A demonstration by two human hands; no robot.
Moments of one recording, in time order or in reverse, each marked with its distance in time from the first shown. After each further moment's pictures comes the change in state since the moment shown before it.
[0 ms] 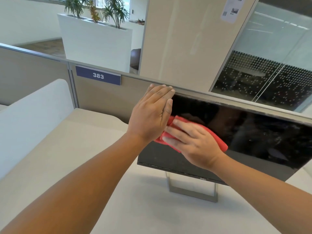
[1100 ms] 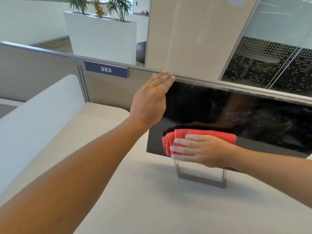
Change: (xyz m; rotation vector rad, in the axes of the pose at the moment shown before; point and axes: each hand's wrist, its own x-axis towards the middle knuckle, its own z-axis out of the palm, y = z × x) left_hand 0.000 -0.005 -0.018 0.105 -0.066 -0.013; right_hand -0.033 -0.009 -0.003 -0.085 -0.320 -0.512
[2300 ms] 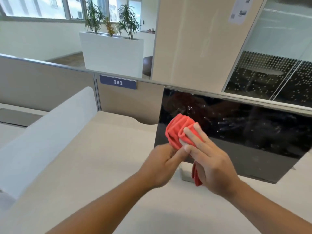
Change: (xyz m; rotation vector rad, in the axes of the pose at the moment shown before) left_hand -0.095 0.099 -0.076 -0.758 -0.570 -0.524; right_hand 0.014 -0.053 -0.116 0.634 0.618 0.793
